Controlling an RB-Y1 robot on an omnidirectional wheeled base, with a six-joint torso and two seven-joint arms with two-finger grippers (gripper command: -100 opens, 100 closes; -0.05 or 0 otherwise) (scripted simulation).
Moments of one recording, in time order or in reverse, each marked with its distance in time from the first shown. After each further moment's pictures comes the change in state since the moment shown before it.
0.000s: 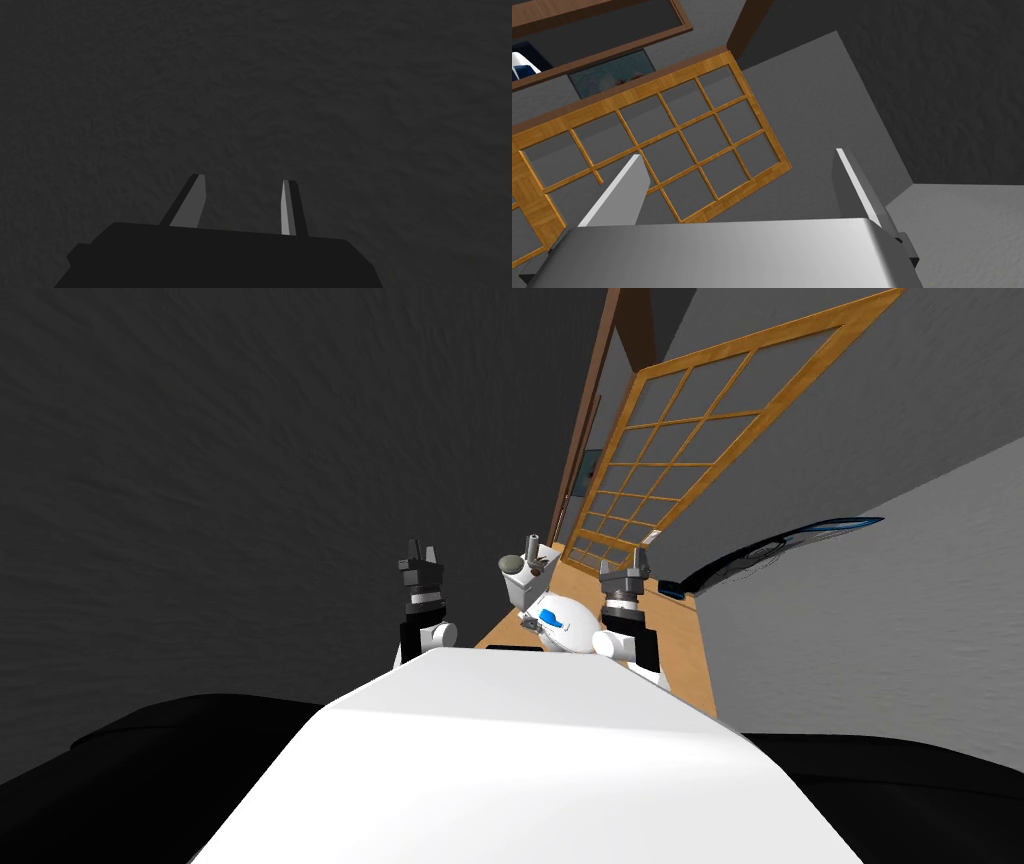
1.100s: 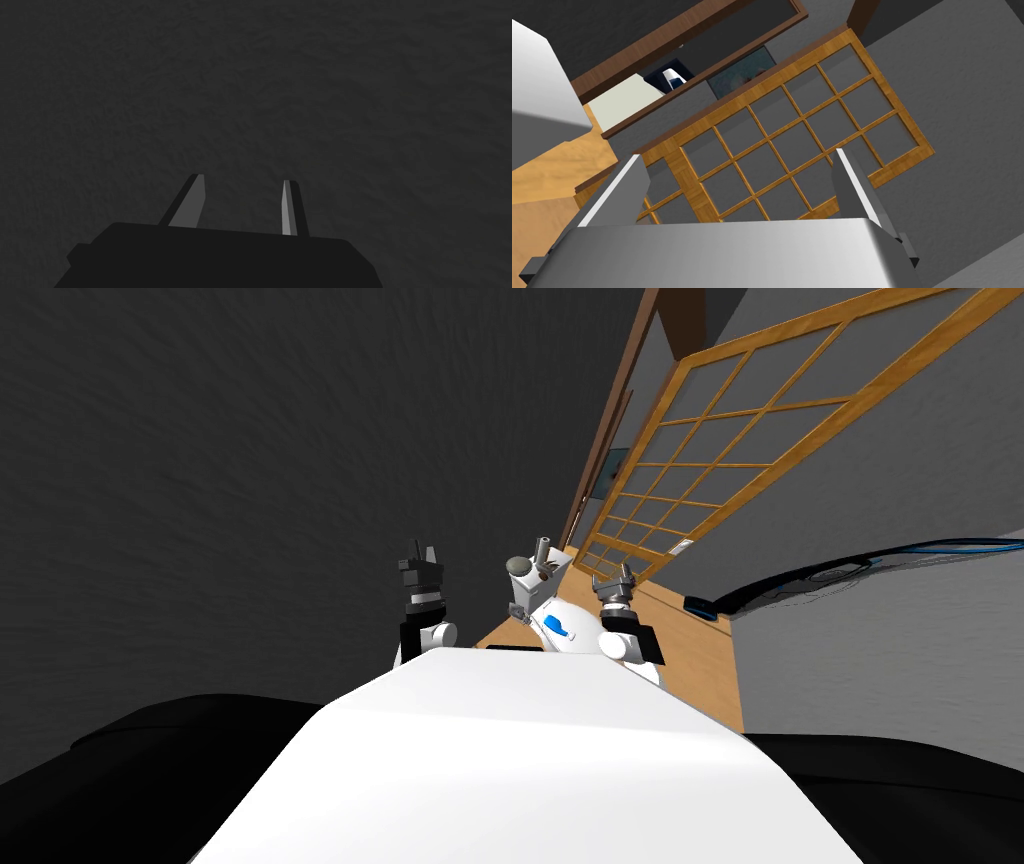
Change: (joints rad) left arm 0.000 0.000 0.000 0.000 0.000 0.000 0.000; right arm -0.008 -0.037 -0.044 0.116 -0.327 0.185 0.007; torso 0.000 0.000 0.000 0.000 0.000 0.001
